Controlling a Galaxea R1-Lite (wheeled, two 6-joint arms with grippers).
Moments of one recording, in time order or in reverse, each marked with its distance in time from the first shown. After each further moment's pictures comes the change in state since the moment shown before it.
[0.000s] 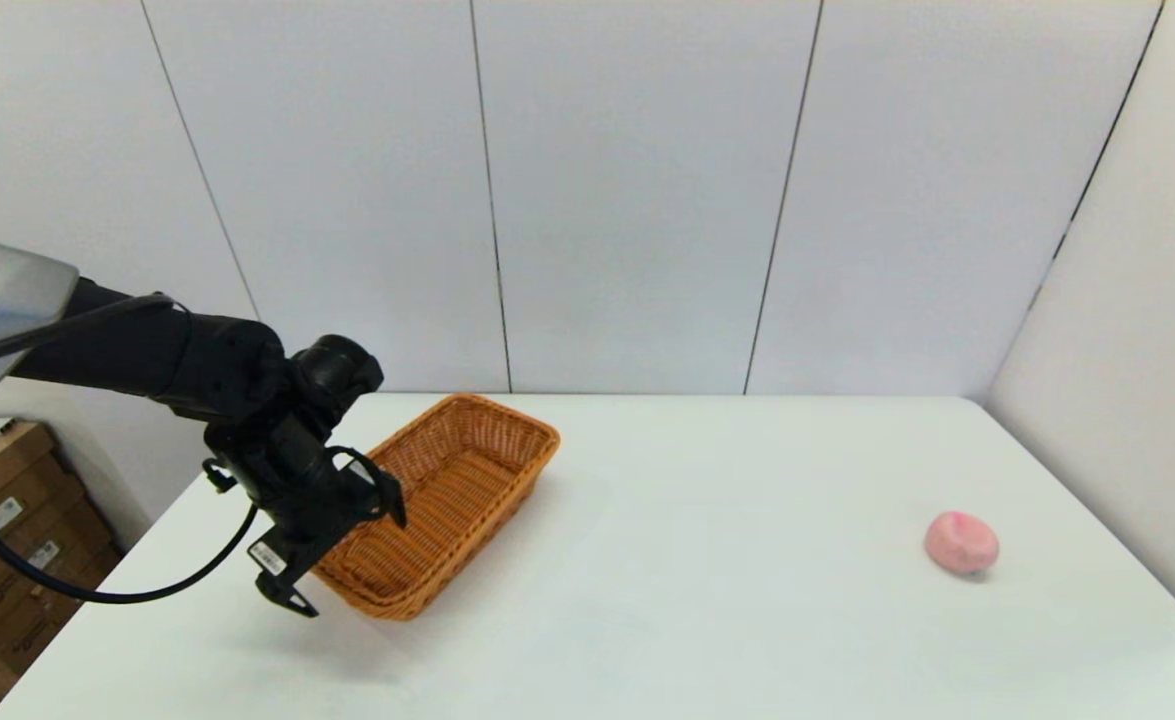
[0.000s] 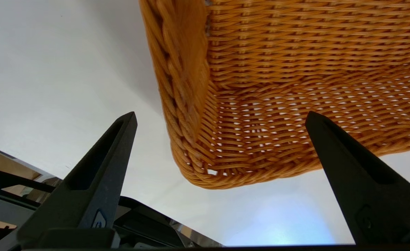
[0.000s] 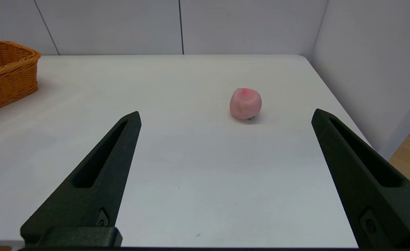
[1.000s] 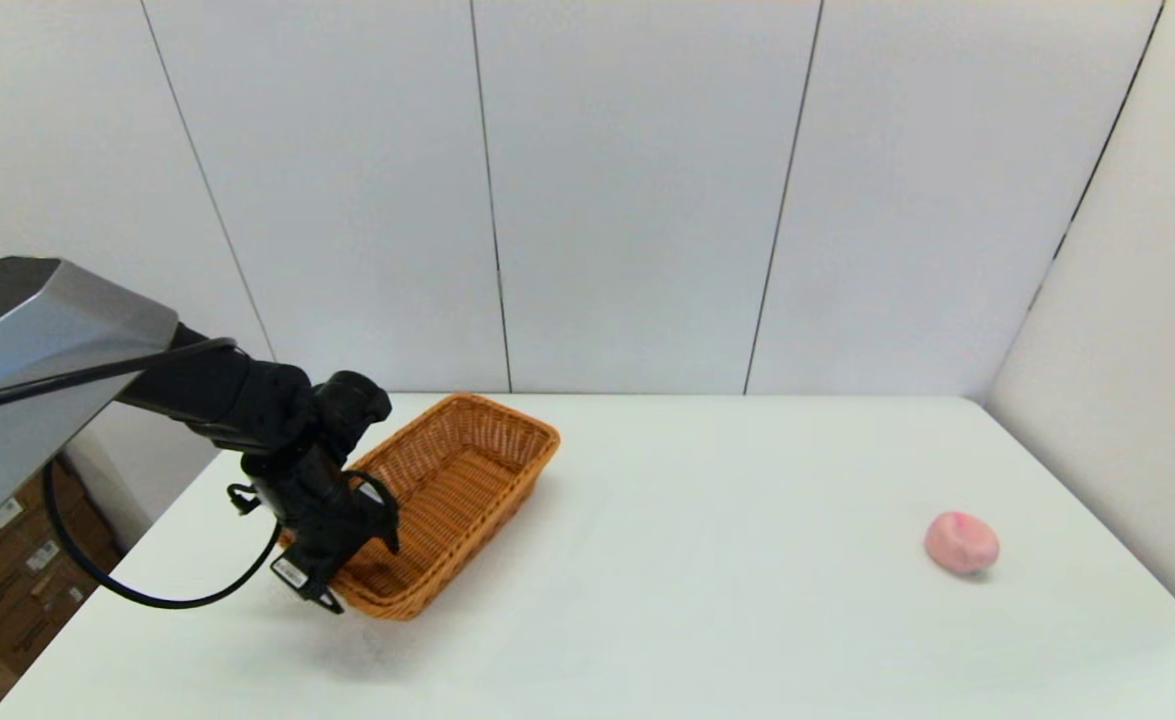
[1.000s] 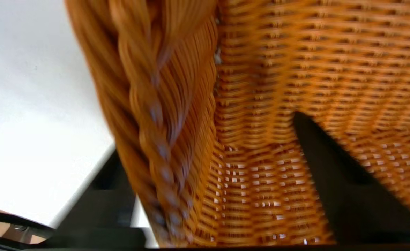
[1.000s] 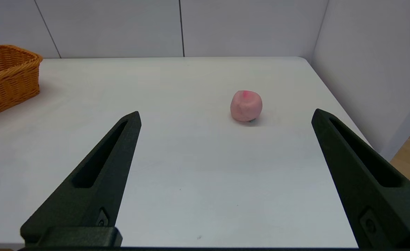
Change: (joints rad) left arm 0.048 0.151 0.016 -0.135 -0.001 0.012; right arm 0.000 0.000 0.002 -0.010 0.000 0.006
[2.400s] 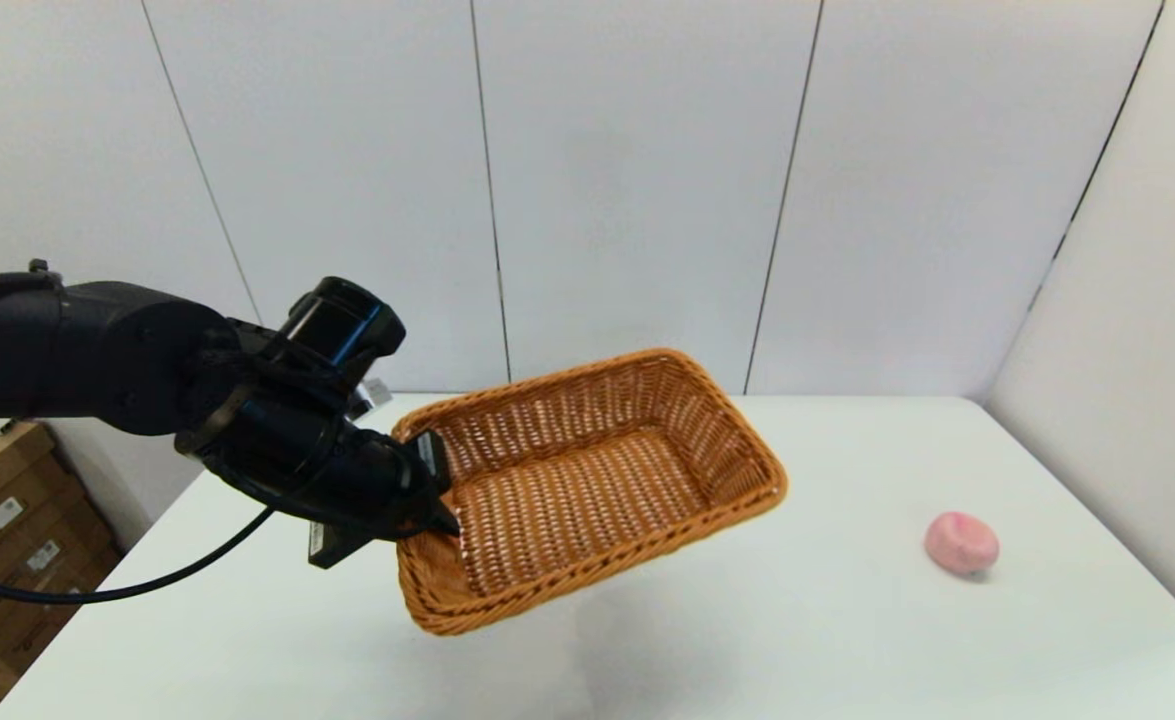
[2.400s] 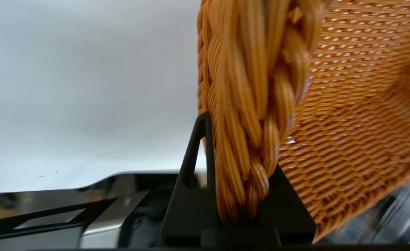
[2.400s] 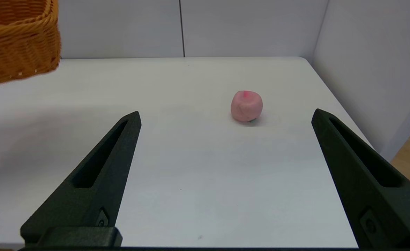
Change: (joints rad) left arm -0.240 -0.379 0.060 -0.016 -0.214 0.368; right arm 0.000 0.000 0.000 0.000 0.000 0.003
